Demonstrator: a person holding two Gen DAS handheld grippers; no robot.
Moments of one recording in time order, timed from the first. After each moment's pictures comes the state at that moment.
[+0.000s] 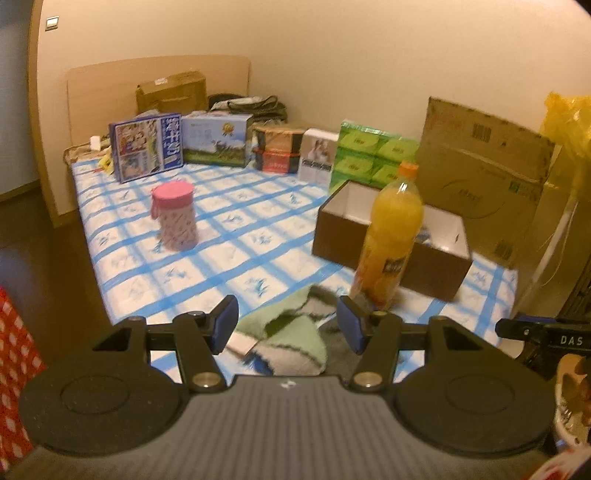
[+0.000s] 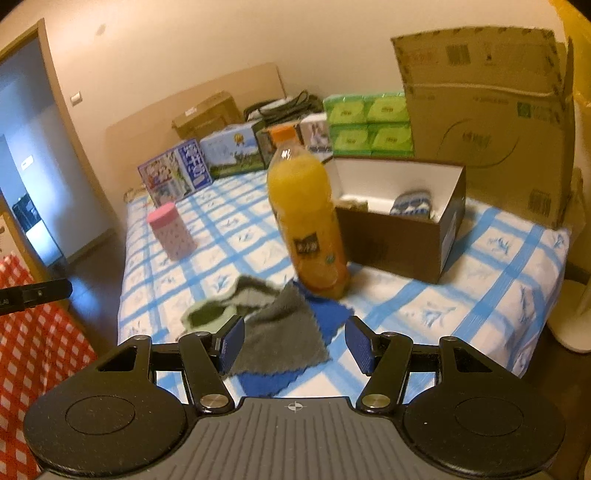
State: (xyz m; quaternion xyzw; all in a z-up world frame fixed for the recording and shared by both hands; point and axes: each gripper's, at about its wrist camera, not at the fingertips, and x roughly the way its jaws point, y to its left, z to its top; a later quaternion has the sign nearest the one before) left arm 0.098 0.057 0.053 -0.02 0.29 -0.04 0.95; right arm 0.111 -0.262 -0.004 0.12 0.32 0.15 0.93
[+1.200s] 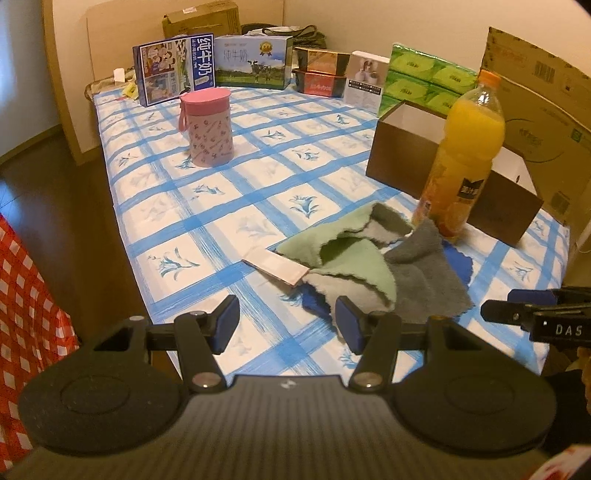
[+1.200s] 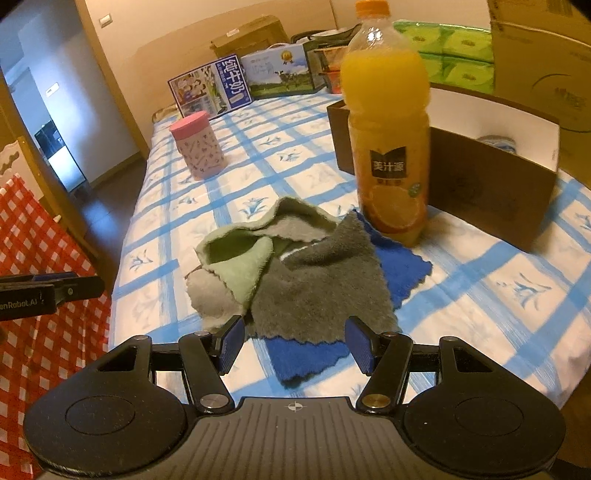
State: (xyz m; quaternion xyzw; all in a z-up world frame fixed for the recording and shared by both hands) left arm 0.146 0.088 -0.034 -0.02 0.40 0.01 0.92; right arm 0.182 -0.183 -0.081 0.06 0.41 0.22 0.88
